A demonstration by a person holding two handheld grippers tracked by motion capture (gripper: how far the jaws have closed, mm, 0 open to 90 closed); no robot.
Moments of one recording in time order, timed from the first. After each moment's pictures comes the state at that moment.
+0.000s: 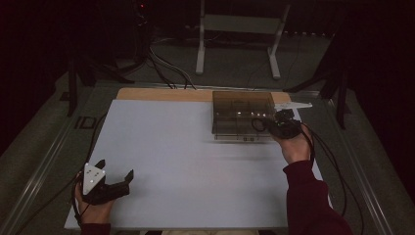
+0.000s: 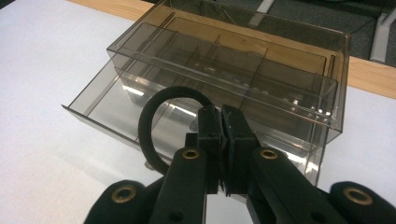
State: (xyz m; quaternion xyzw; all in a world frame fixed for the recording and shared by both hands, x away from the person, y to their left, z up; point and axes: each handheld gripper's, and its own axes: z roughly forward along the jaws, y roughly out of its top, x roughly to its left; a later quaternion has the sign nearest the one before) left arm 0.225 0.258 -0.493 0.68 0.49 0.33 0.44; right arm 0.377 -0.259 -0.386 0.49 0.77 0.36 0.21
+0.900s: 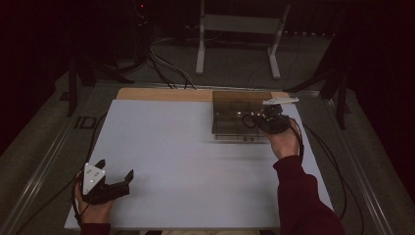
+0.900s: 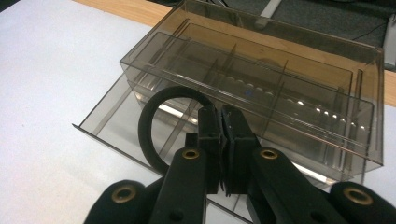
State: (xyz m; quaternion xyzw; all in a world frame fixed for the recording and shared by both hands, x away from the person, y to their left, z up) left arm 0.226 0.259 -0.493 0.68 0.48 0.33 0.44; right arm 0.393 -0.231 -0.387 0.48 0.78 0.35 0.20
